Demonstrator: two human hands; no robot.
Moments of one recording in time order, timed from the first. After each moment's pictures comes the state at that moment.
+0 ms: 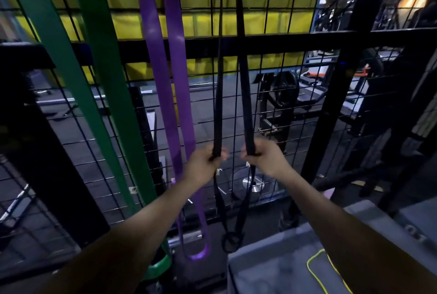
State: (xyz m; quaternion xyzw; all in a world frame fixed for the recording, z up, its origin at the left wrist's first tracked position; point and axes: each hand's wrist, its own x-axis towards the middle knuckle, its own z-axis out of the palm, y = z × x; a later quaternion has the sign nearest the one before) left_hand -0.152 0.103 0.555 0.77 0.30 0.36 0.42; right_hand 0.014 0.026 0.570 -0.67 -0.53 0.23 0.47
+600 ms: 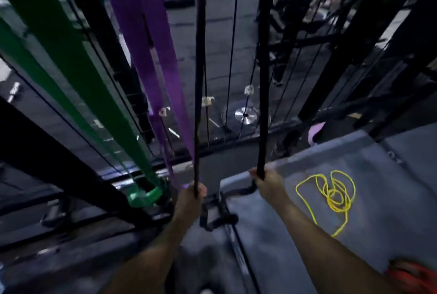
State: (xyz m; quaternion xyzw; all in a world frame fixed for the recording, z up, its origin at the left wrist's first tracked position) left_hand -0.202 0.041 0.294 0.66 0.52 0.21 0.49; right_hand -0.002 -0.033 0.333 -0.84 -0.35 0.28 0.30
